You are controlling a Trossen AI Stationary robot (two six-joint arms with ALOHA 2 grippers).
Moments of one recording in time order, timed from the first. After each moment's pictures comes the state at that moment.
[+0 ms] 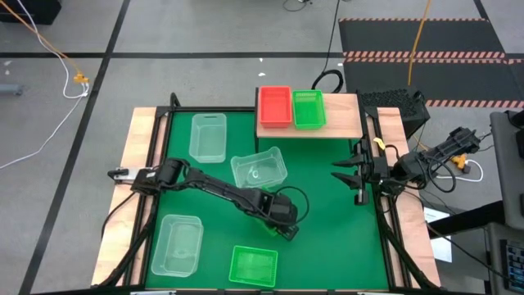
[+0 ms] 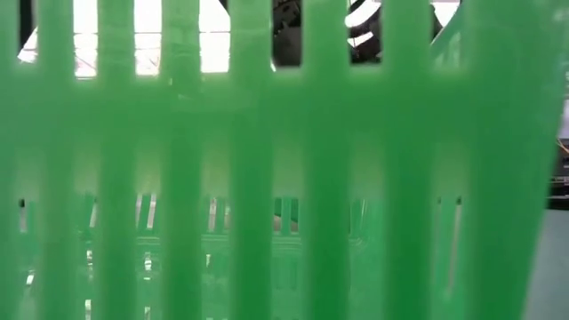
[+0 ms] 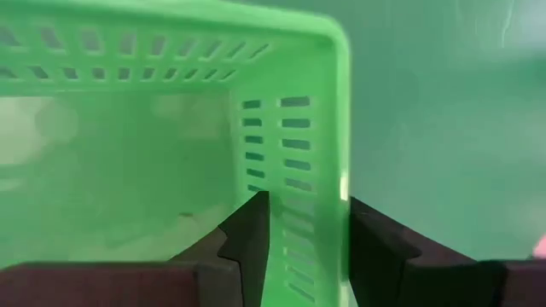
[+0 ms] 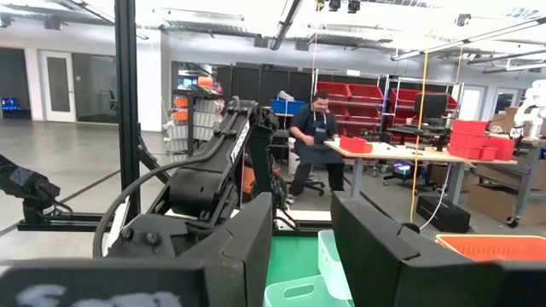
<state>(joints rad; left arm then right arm) -0.26 2.24 1.77 -0.62 0.05 -1.10 0.47 0.54 0.47 0.26 0.53 -0.14</state>
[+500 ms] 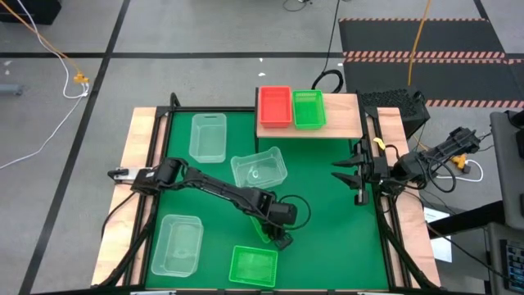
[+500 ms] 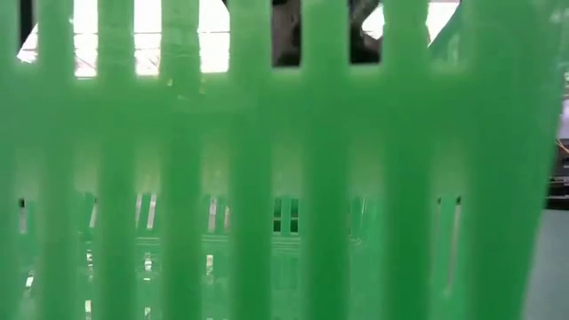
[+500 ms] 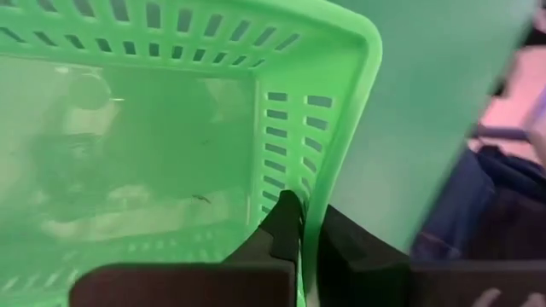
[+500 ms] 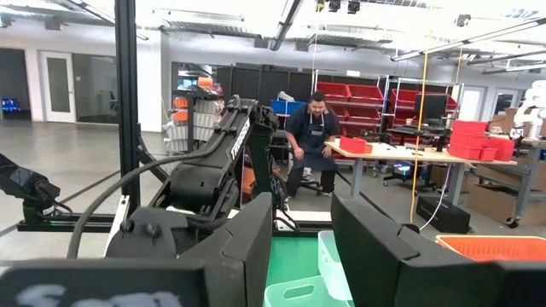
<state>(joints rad) -0.26 2.22 1.77 -0.63 0.34 -0.92 0.47 0.54 0.47 0.26 0.53 -0.14</state>
